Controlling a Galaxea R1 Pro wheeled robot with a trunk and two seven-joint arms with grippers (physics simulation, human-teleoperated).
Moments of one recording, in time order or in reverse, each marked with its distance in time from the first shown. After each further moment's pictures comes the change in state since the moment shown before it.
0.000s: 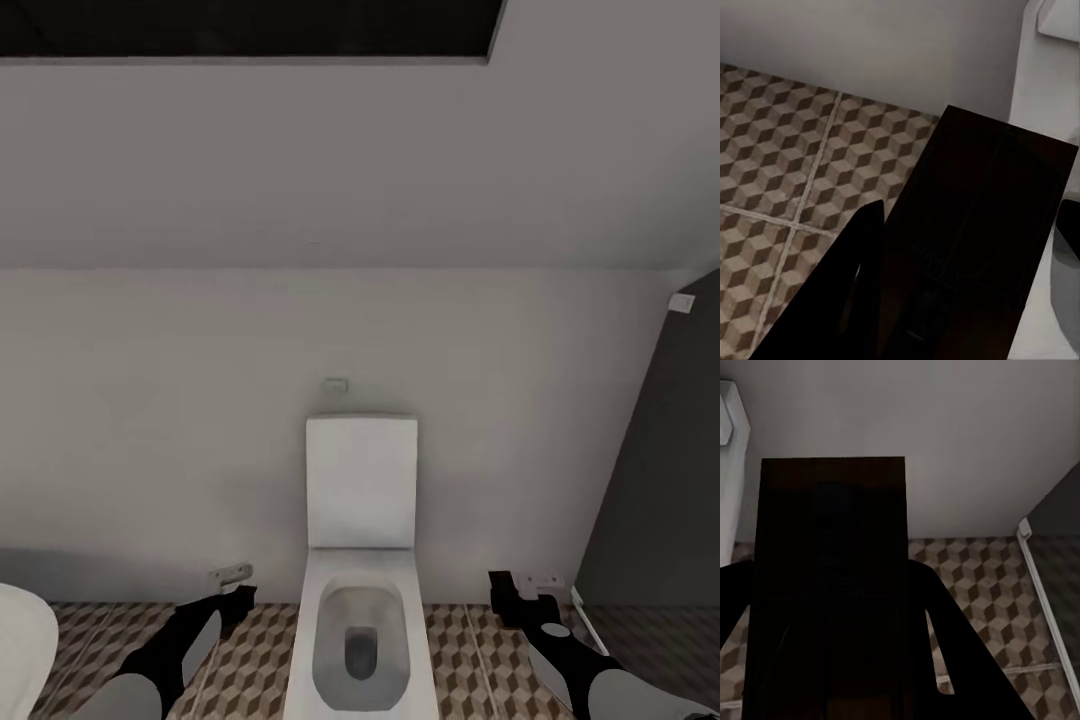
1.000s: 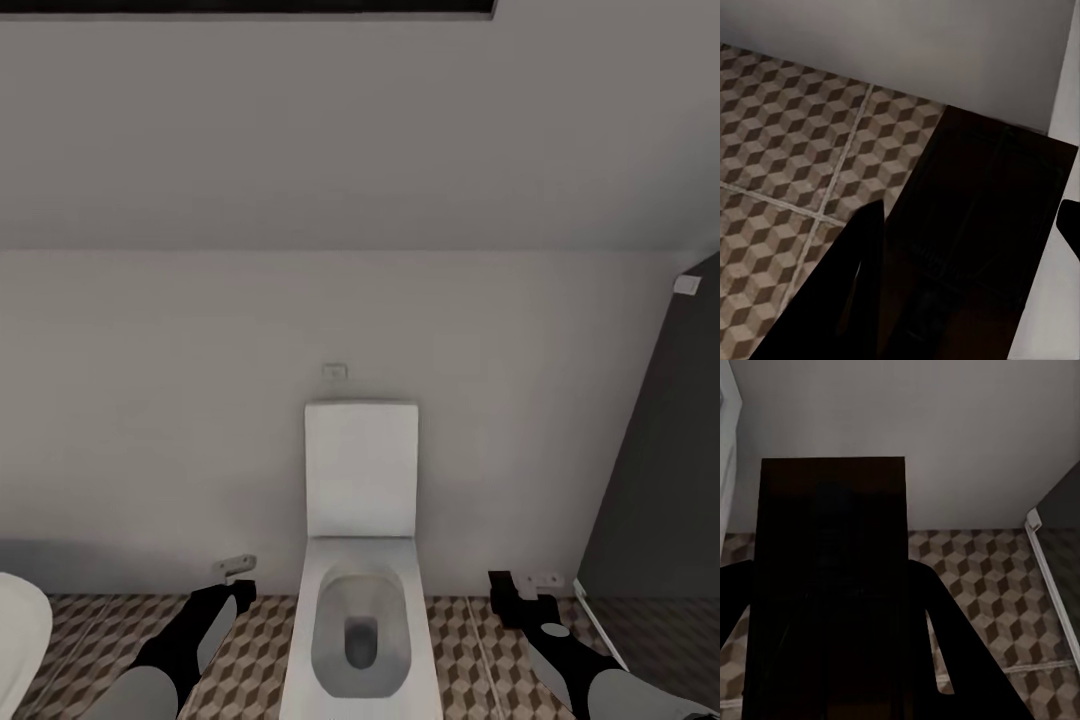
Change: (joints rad) left arm 0.000 -0.044 -0.001 -0.085 0.005 0.079 0.176; right arm 0.000 0.001 0.000 0.000 0.000 0.000 -0.001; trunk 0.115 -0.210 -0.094
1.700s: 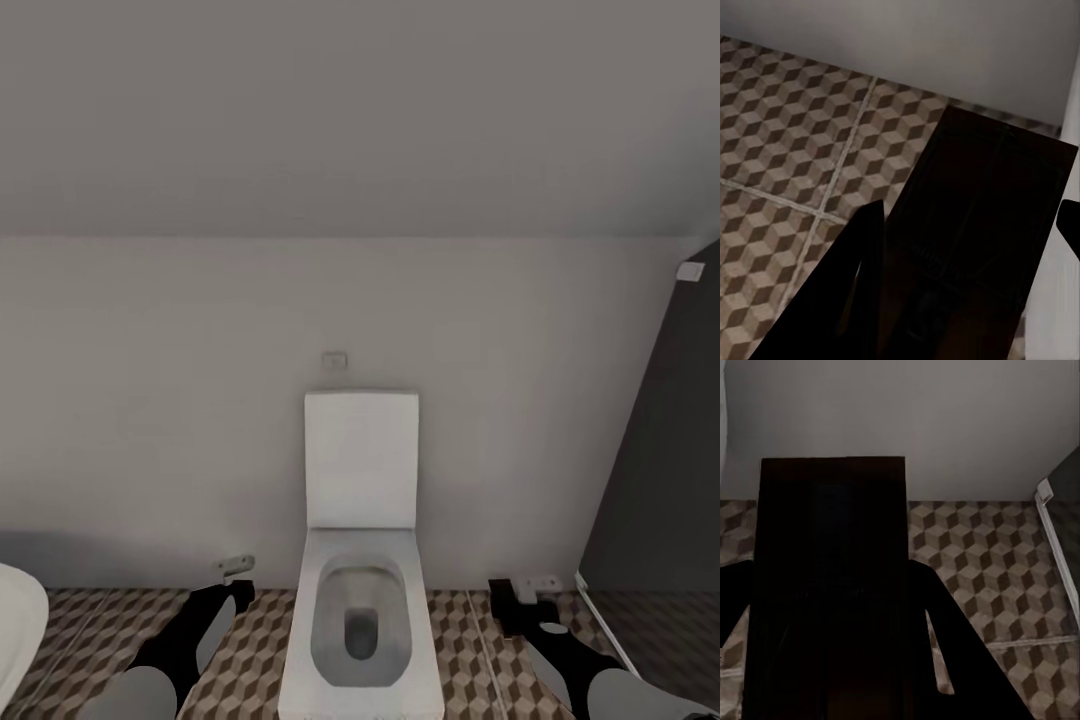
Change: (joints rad) left arm 0.000 0.003 0.000 0.001 -0.001 -0.001 0.007; right arm 0.000 0.000 0.000 -0.004 0.004 0.073 0.004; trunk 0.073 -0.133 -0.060
